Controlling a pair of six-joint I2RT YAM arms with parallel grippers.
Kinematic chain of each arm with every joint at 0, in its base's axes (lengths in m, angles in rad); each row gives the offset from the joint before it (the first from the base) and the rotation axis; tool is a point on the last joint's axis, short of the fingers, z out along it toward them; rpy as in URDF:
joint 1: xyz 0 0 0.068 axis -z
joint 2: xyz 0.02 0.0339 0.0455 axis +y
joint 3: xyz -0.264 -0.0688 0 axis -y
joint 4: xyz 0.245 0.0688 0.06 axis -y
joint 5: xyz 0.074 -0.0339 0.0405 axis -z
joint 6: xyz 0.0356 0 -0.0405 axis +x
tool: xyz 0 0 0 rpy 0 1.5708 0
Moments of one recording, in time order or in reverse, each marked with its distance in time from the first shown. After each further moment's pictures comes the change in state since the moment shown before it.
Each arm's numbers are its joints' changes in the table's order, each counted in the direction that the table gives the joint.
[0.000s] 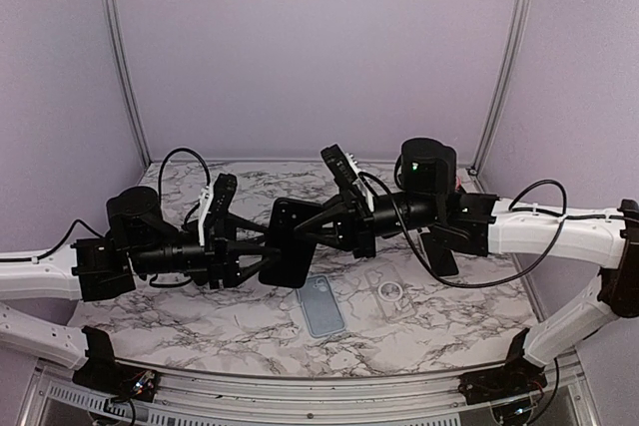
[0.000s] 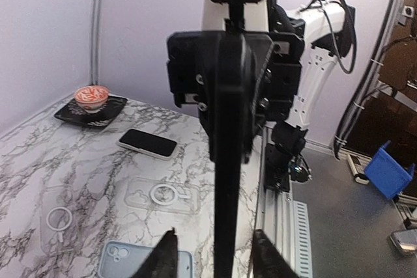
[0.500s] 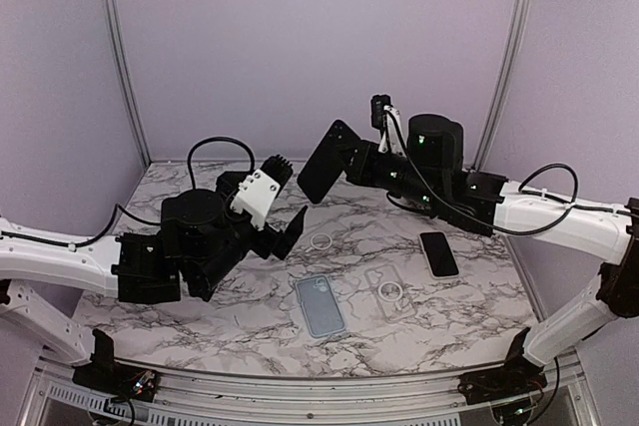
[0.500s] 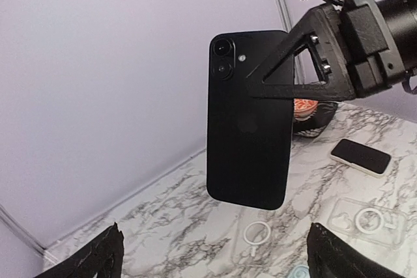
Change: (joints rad) left arm 0.240 0.277 0.264 -0.006 -1.092 0.423; right arm 0.058 0.011 0.116 -0.120 0.859 0.413
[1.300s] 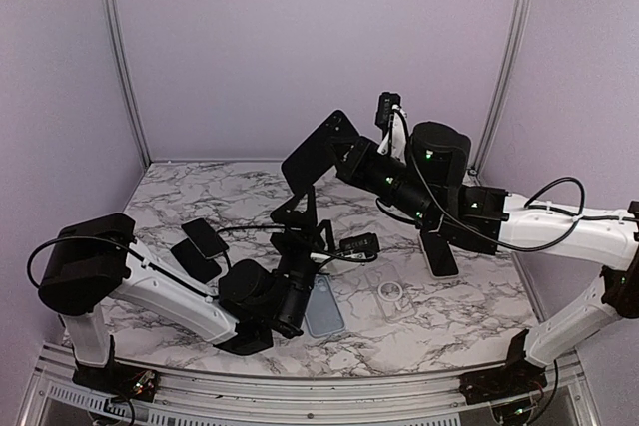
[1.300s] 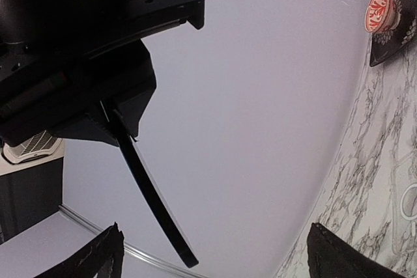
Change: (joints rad) left arm 0.123 0.635 0.072 1.221 -0.286 1.518; right arm -0.150 -0.034 -0.029 0.150 0.250 0.143
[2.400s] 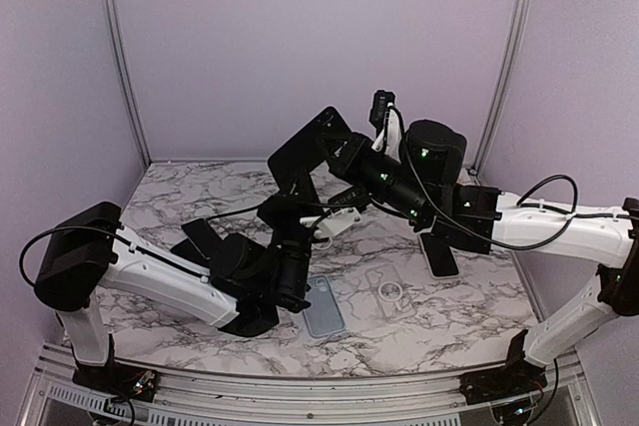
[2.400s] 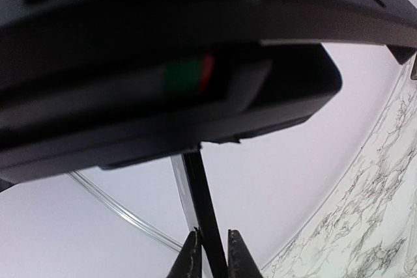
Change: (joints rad) left arm -0.050 -0.032 0.109 0.041 -0.080 0.016; right arm -0.011 0.035 0.021 0.049 -0.049 0.050
